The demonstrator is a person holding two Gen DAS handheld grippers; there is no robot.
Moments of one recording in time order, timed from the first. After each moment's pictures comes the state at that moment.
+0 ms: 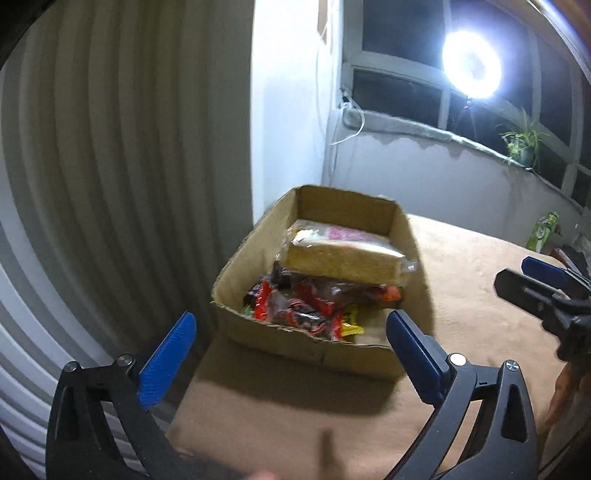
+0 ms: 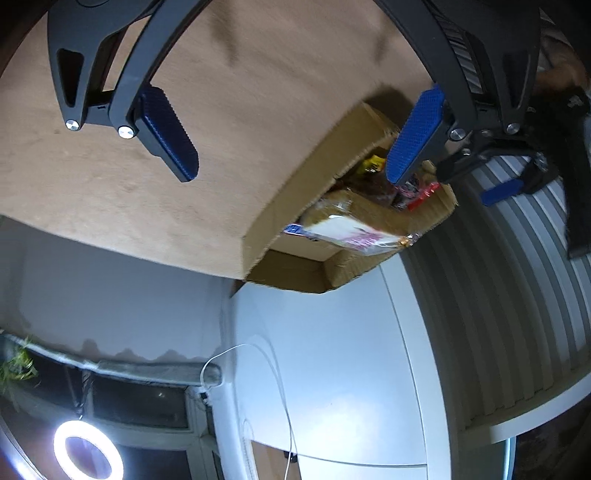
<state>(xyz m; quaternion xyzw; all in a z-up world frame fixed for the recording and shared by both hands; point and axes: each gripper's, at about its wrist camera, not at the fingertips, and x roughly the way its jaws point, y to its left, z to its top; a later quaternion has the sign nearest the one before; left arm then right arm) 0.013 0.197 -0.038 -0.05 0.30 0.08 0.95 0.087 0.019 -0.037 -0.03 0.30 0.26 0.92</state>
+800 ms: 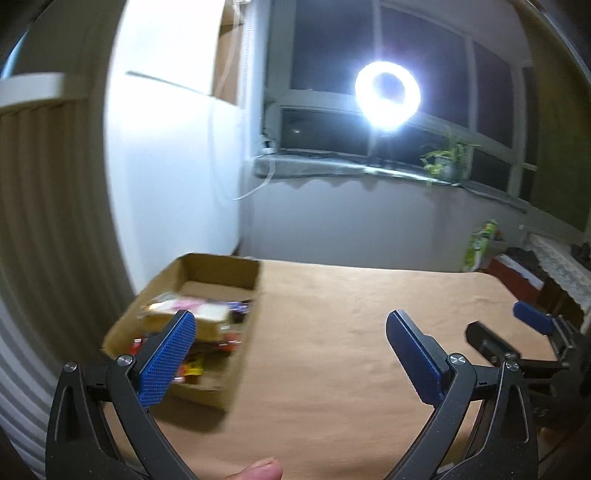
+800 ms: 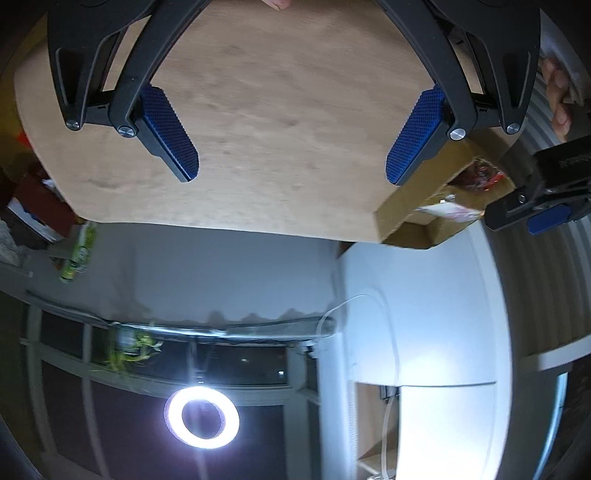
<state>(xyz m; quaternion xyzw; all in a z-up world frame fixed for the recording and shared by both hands) 0.010 0.061 0.032 -0.03 0.23 -0.02 0.97 0.012 -0.130 0.014 -0.01 0.23 0.09 0.97</state>
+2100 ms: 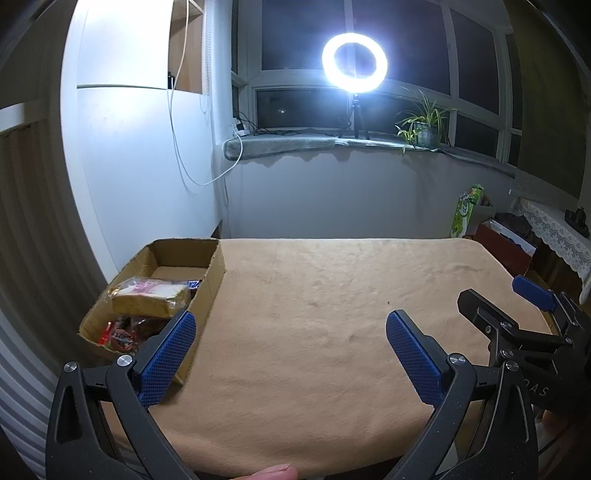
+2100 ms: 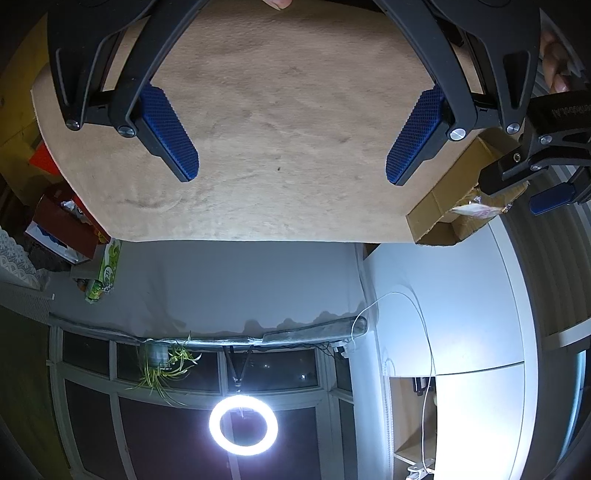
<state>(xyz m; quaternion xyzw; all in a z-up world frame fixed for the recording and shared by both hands) -0.005 -0.008 0.025 0.01 0.27 -0.03 0.96 -0.002 -0.188 0.014 0.02 0.24 0.06 0.97</state>
